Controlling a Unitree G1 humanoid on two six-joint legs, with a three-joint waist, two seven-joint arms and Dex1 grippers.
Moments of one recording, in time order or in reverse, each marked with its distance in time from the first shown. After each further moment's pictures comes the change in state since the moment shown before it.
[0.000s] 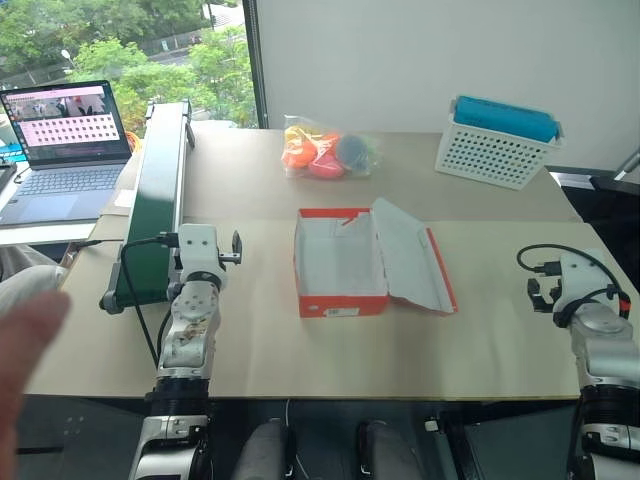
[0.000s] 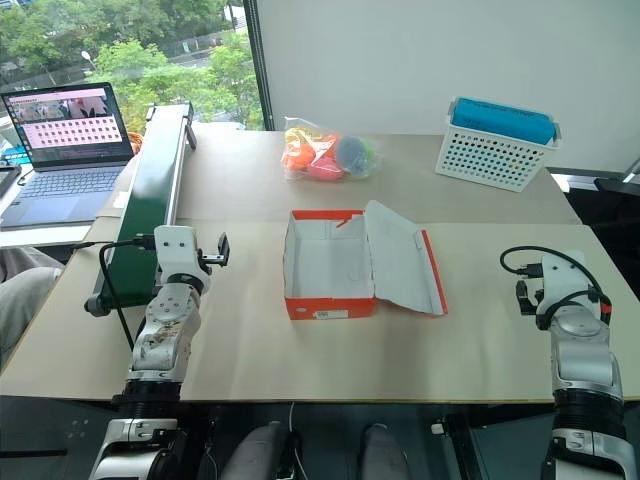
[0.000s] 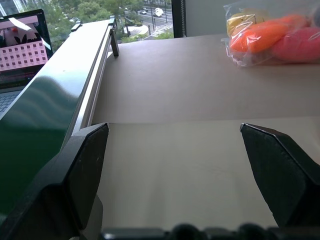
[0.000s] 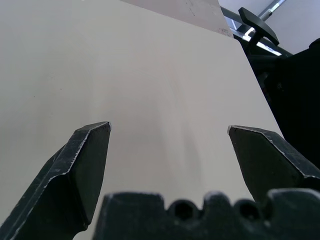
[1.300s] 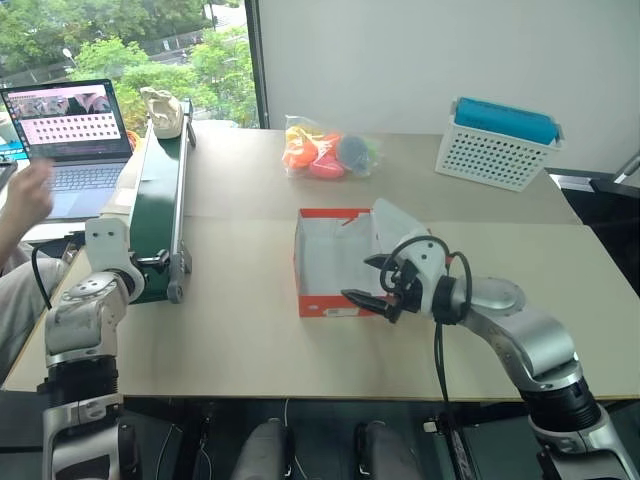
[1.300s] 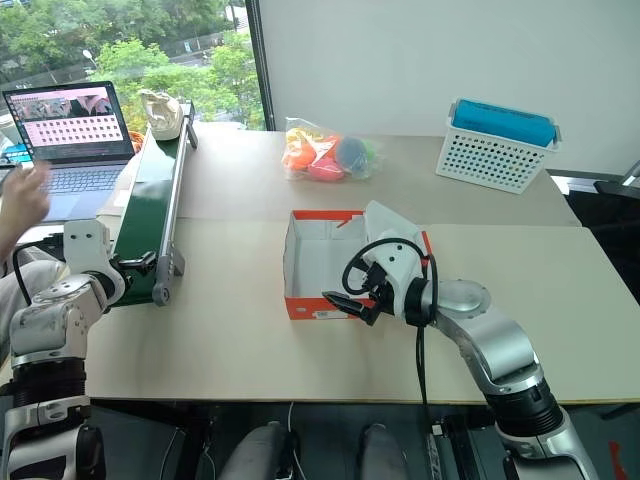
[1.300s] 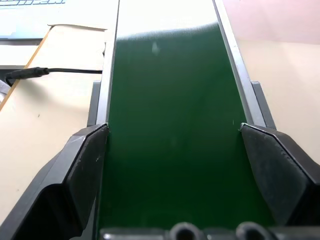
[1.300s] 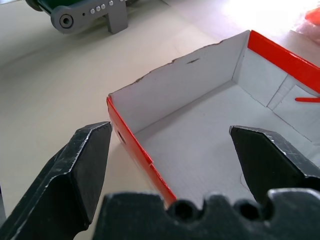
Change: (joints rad) left arm -0.081 0.366 0.226 0.058 -0.218 0.566 -0.224; right arm -0.079 0.090 0.454 -0.704 0.362 0.269 0.525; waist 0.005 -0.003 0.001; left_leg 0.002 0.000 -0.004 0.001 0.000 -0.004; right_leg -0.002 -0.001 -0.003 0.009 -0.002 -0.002
